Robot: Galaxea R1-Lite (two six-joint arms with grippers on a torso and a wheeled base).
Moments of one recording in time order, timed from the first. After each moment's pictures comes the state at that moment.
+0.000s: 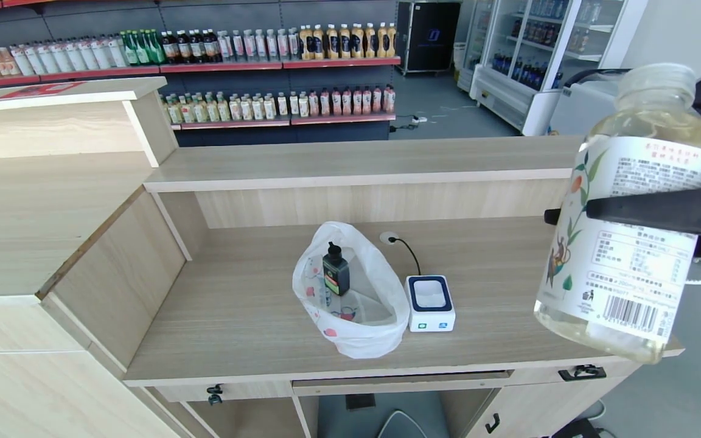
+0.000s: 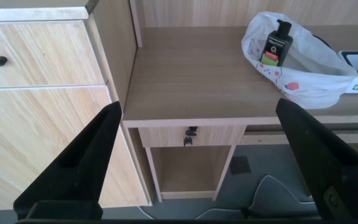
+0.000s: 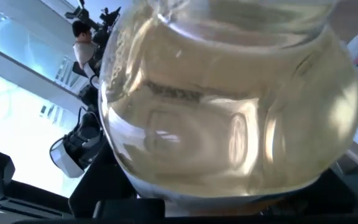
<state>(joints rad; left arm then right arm) 0.00 0.00 0.00 0.00 0.00 0.00 0.28 1.27 -0.96 -0.18 1.05 0.36</state>
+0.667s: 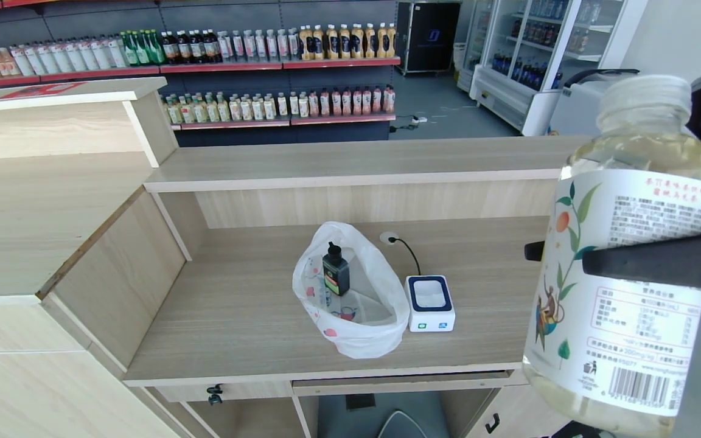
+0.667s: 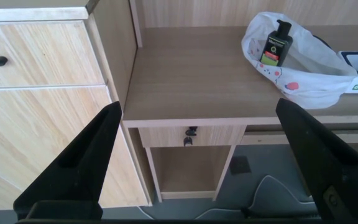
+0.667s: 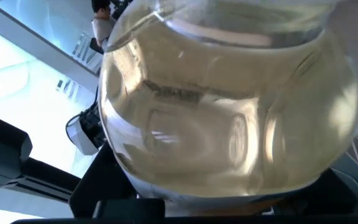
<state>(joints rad) 0.00 0.00 0.00 0.00 0.00 0.00 0.45 1.25 -0.93 -0.18 1.00 0.34</state>
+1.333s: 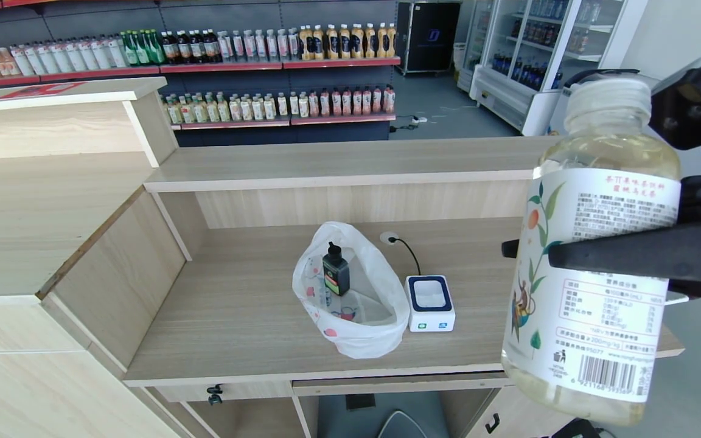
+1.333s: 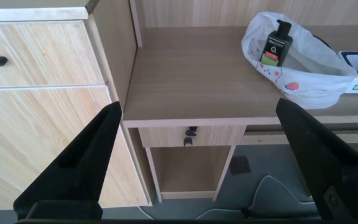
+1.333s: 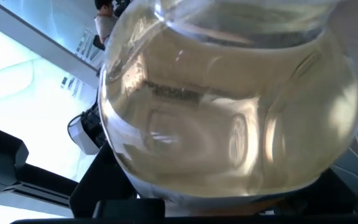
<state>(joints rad) 0.00 0.00 0.00 0.00 0.00 0.00 0.47 1.31 -0.96 -0.18 1.00 0.35</state>
